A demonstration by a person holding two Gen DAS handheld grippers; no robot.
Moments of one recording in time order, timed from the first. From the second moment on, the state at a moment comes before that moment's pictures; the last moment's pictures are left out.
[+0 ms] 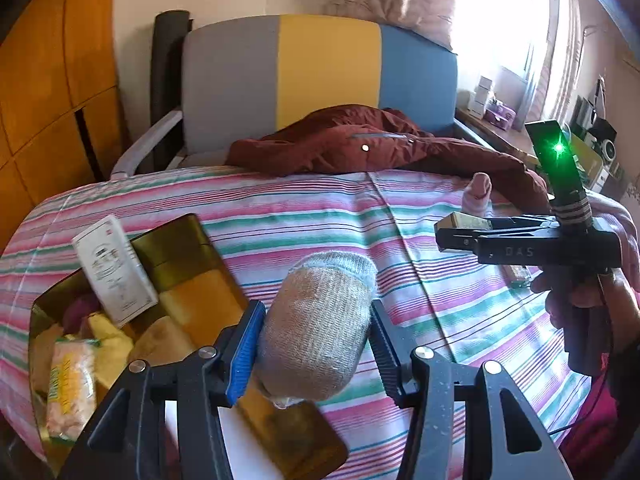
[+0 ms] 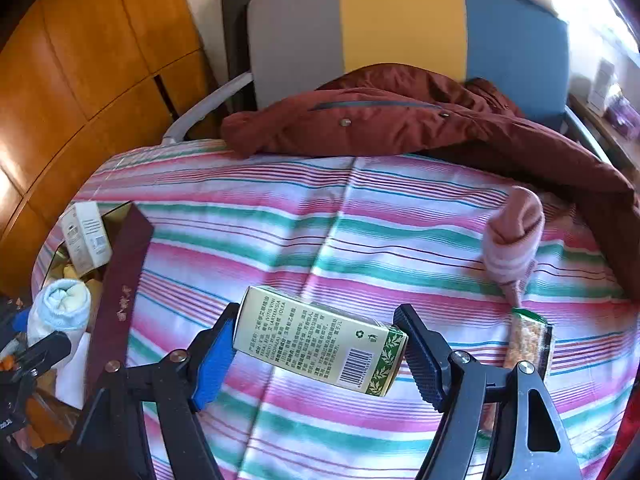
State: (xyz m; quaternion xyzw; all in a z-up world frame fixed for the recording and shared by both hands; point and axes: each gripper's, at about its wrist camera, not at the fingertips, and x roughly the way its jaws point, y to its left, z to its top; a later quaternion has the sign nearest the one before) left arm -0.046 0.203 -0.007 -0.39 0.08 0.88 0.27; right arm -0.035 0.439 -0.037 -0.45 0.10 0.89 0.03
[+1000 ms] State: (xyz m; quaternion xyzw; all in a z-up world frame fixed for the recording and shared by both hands) left arm -0.024 0.056 -0.013 -0.39 0.00 0.90 0.18; right arm -0.003 0.251 -0.009 -0.42 0.13 0.89 -0.08
